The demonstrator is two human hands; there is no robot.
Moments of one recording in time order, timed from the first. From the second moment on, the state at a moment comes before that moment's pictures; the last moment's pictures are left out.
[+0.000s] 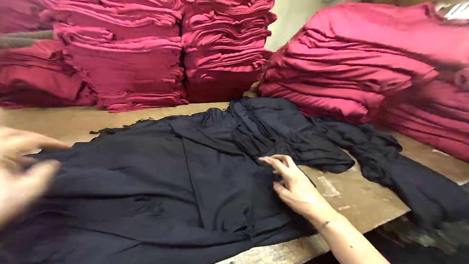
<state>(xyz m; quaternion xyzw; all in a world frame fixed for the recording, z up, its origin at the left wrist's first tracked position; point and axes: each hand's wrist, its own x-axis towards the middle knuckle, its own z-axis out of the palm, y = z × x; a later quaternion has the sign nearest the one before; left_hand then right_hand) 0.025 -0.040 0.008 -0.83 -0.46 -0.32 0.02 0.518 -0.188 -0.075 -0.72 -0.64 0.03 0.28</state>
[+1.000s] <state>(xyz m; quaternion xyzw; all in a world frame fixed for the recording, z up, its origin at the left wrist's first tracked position) 0.025 -0.139 -0.111 -0.86 -0.39 -0.32 -0.09 0.357 -0.100 0.075 -0.48 -0.86 0.06 0.18</state>
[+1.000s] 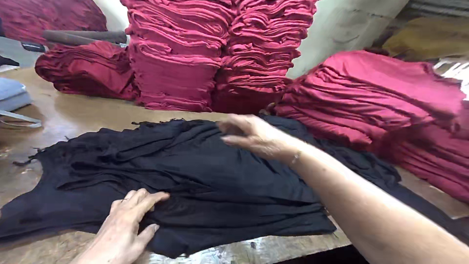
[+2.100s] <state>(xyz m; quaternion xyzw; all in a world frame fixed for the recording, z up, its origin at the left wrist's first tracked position) 0.067 -0.114 -0.055 -0.88 -0.31 -0.34 -0.10 0.504 -0.275 -0.089 -0.54 -0.81 -0.11 0.19</state>
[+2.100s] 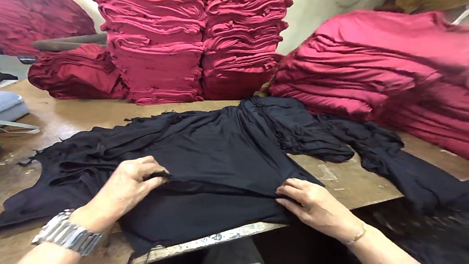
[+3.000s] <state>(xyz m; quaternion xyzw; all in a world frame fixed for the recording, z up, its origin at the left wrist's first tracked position) 0.000 -0.215 -0.126 -0.90 -0.30 -0.30 0.03 0.502 -0.289 -0.100 -0.46 -0.85 -0.11 0.22</state>
